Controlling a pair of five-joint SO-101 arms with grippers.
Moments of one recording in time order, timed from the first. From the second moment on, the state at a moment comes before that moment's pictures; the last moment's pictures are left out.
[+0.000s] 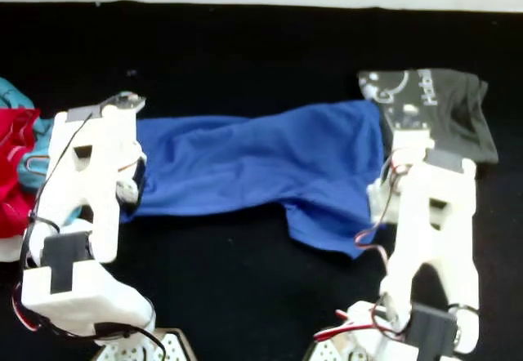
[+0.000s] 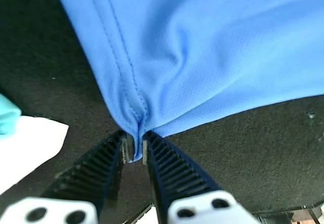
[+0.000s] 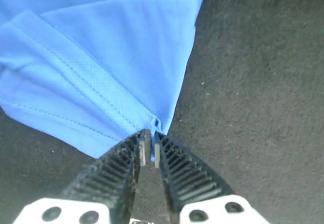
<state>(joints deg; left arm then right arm) -16.8 5.1 20.2 77.1 -27.6 11.3 -18.5 34.9 74.1 20.2</state>
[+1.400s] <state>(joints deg) -17.1 65.0 -64.2 79.8 -20.7 -2.9 35.0 -15.7 57.2 11.8</state>
